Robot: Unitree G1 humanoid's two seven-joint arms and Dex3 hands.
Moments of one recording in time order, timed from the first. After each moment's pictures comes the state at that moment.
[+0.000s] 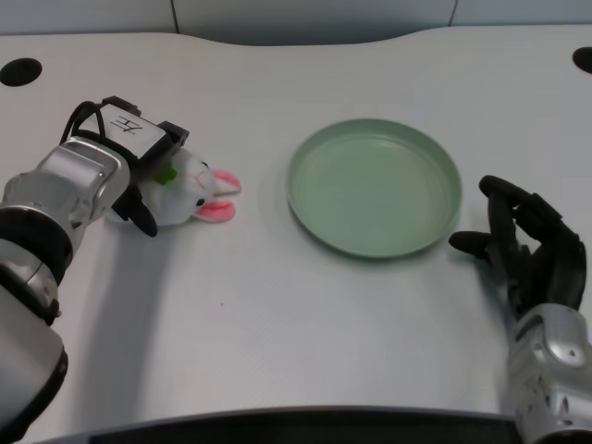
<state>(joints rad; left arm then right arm) -1.00 0.43 -0.74 1.23 0.98 -0.14 0.09 -0.32 -0.05 -0.27 0.63 0.16 -0.15 -0.10</state>
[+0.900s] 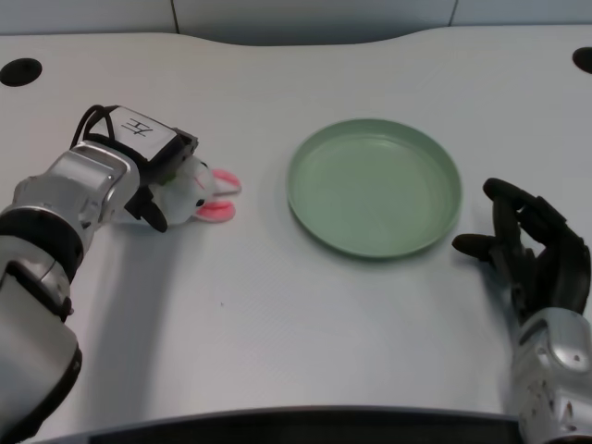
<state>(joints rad) -1.02 0.39 -0.74 1.28 0.94 -0.16 0.09 -0.30 -0.05 -0.28 0.60 0.18 -0.14 -0.09</state>
